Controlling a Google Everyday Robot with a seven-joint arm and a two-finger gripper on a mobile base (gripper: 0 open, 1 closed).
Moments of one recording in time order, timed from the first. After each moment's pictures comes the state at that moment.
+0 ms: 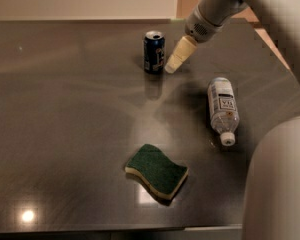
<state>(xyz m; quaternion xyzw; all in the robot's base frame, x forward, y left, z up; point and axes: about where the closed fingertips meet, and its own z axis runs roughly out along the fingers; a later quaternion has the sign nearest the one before) 0.707 -0.105 0.899 -0.52 0.81 0.08 0.26</state>
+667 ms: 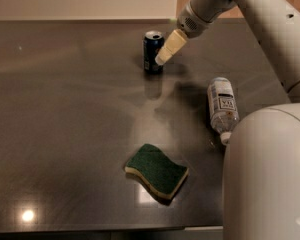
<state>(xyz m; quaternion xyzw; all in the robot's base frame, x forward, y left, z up) 0.736 -0.077 0.900 -0.50 0.82 0.11 0.27</state>
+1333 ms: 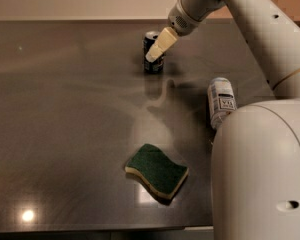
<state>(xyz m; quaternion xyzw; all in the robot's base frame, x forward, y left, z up) 0.750 -0.047 0.902 -0.50 0.80 0.13 0.29</state>
